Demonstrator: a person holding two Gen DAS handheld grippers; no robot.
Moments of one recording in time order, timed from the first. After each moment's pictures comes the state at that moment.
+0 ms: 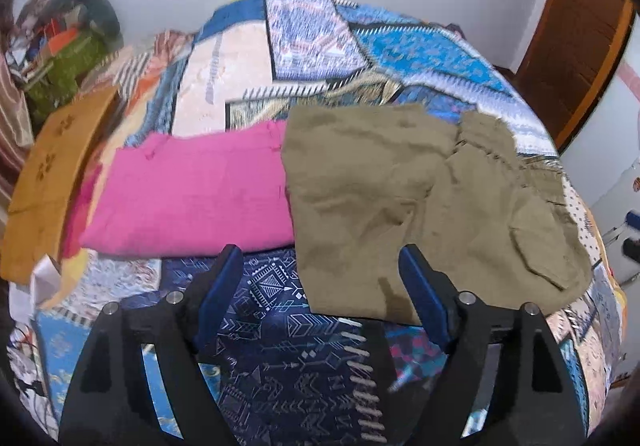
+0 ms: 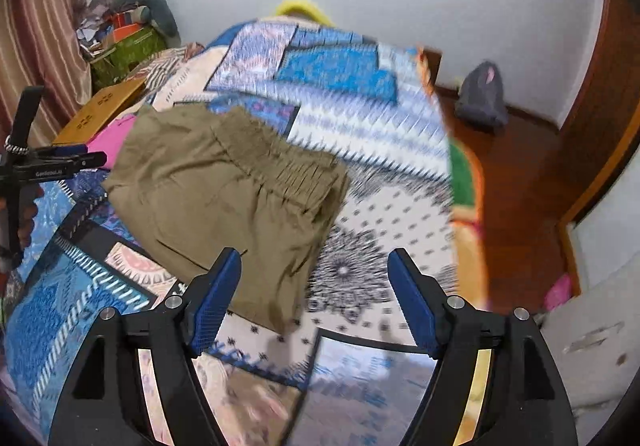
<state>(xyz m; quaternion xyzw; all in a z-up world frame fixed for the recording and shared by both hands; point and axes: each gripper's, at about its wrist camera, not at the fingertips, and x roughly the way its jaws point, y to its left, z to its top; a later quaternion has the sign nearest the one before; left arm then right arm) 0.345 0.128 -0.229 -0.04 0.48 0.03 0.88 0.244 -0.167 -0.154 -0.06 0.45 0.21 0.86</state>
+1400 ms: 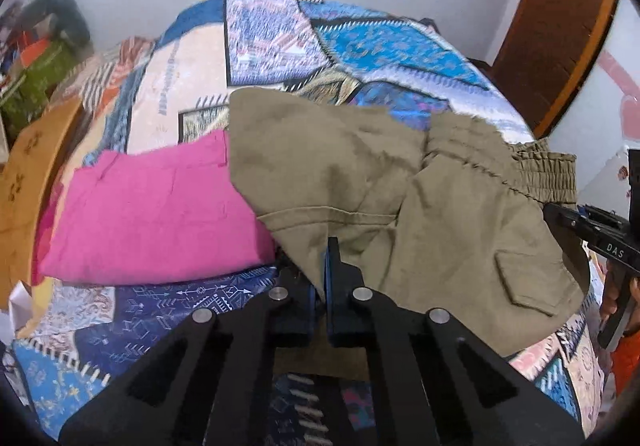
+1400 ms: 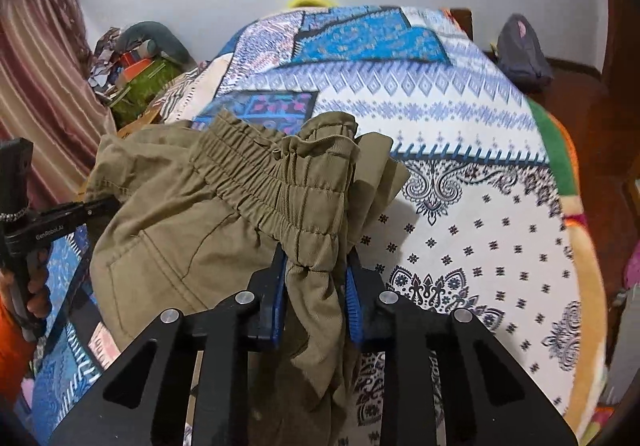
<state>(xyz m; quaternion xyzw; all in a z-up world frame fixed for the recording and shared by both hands) 0.362 0.098 -0.228 -0.03 0.46 -0.03 0.88 0.291 -0.153 -0.195 0.04 0.44 0.26 0.86</state>
